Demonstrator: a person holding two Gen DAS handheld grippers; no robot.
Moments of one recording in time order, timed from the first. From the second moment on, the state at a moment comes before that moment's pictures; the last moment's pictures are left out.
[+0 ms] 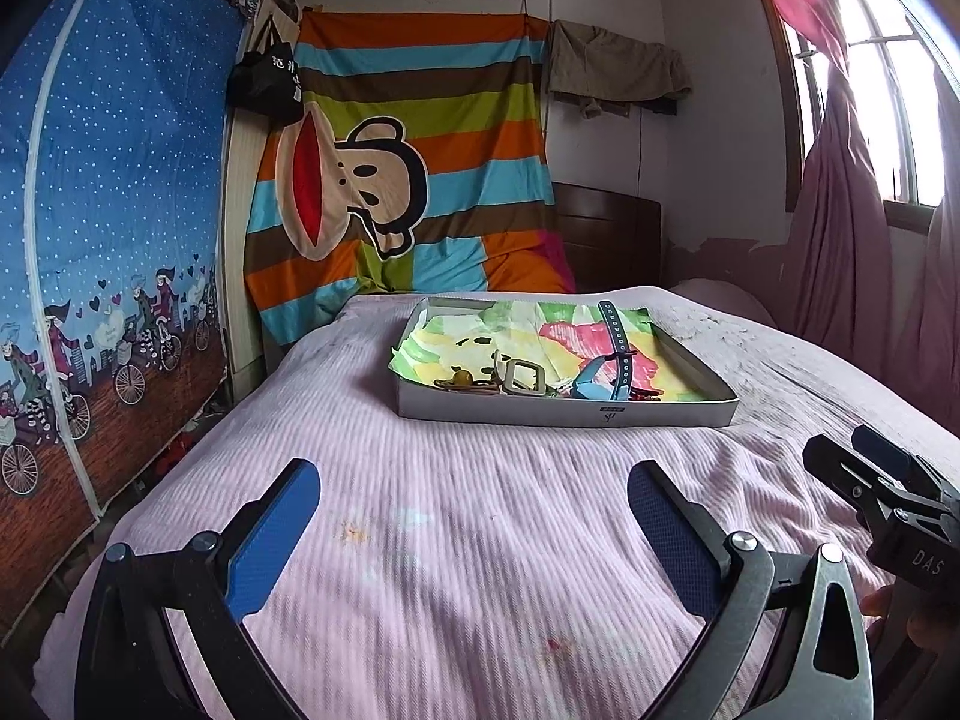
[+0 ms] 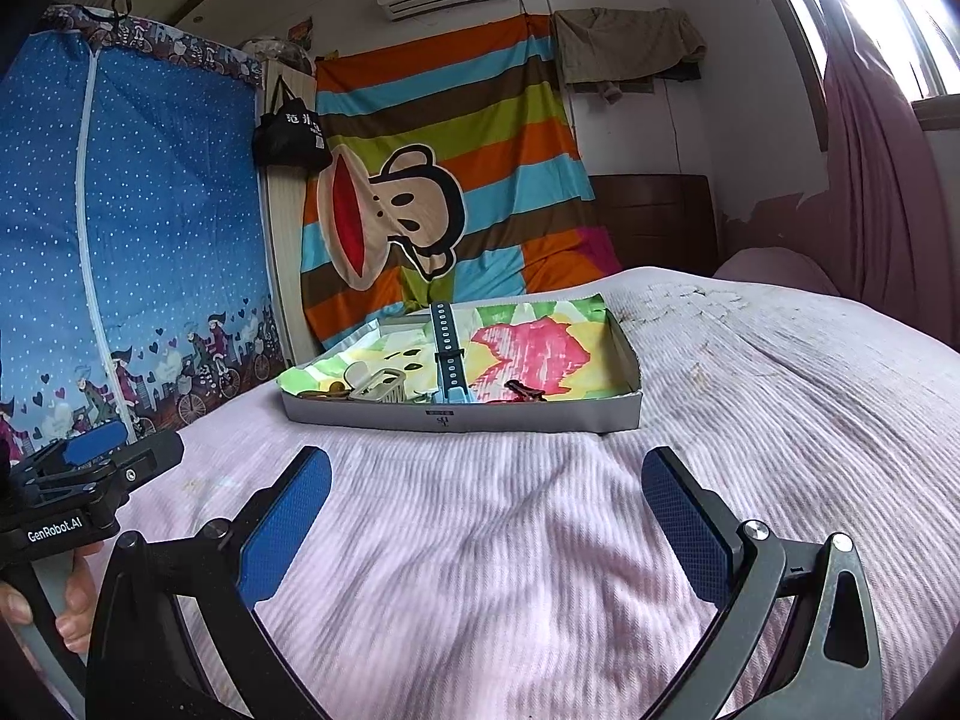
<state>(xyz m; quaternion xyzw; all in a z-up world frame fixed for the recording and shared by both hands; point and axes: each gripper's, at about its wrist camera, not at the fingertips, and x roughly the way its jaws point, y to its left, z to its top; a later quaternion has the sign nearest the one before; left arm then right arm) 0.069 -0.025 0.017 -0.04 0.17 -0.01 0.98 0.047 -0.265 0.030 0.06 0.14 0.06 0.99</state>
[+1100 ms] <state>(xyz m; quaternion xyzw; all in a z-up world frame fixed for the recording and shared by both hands) 0.070 -0.020 0.015 -0.04 0.17 -0.01 0.98 0.047 -0.264 0.030 0.06 0.15 0.06 0.99</state>
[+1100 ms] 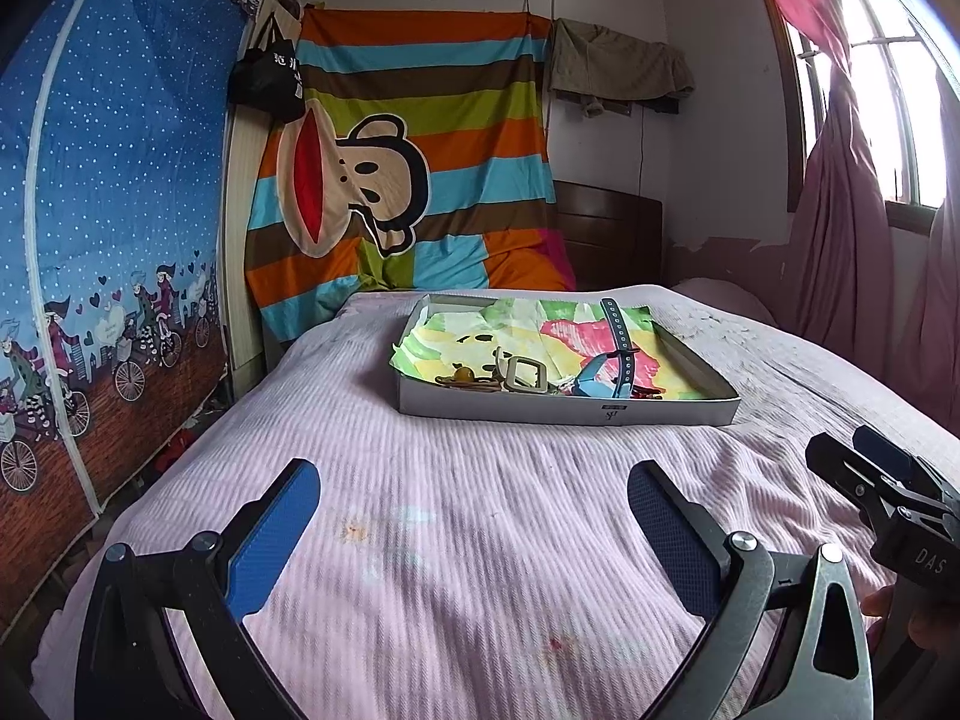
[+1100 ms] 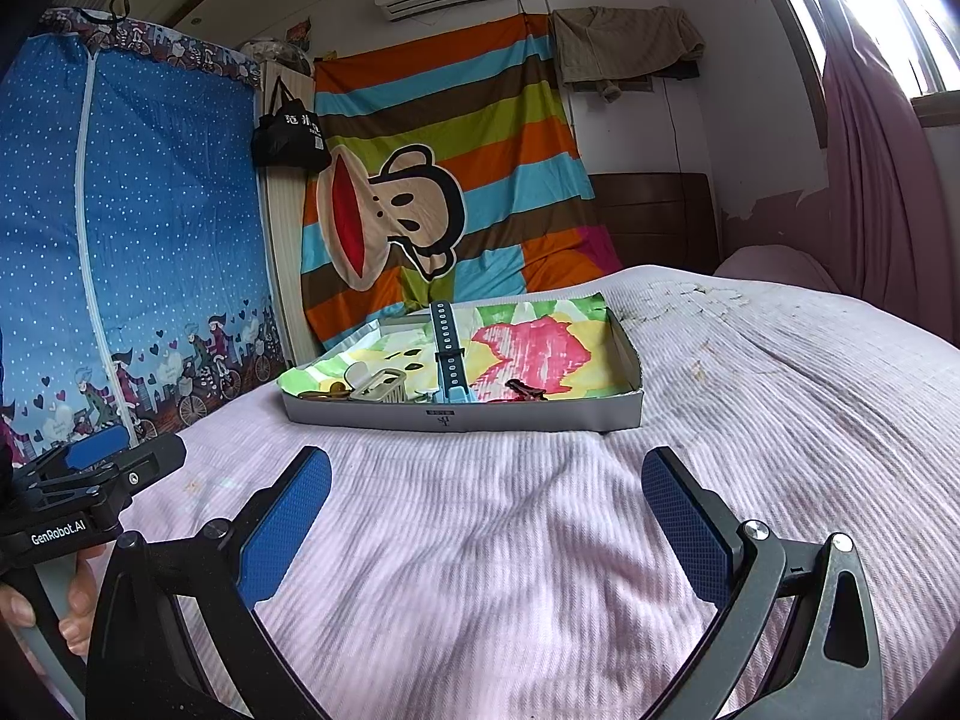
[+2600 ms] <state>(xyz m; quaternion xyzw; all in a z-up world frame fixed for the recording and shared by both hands) 0.070 -0.017 0.015 -0.05 0.17 -0.01 0.98 0.047 -0.265 0.031 0.06 0.15 0.06 0.99</state>
